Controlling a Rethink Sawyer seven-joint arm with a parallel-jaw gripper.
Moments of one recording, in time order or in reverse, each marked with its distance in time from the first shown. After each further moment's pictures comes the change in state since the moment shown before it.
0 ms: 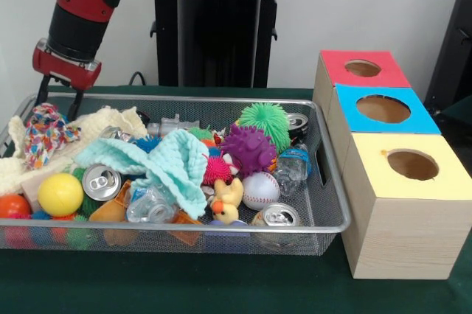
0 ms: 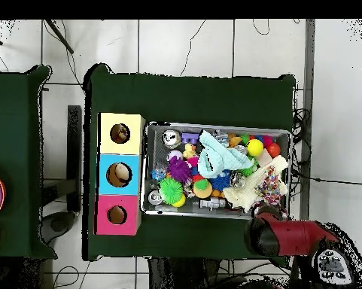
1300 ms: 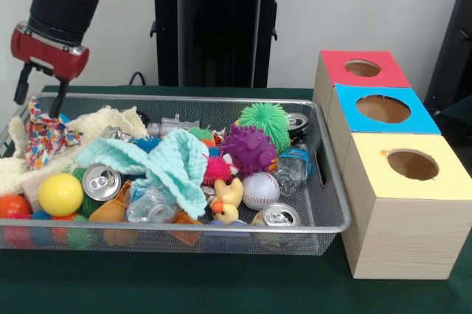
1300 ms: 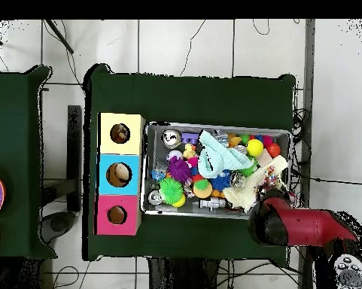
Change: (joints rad) arm -0.031 -0.149 0.126 -0.007 -0.001 0.073 0.000
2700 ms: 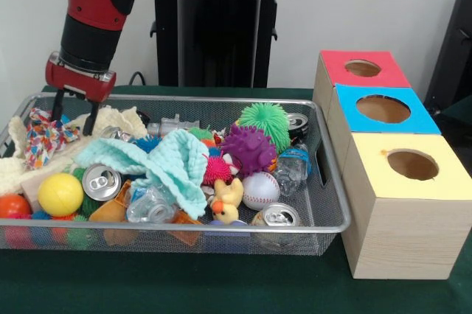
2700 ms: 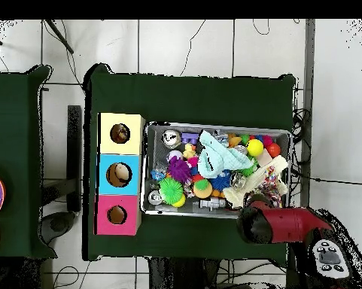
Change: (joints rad) arm 0.014 0.116 -0.012 -0.002 0.001 -0.001 0.000
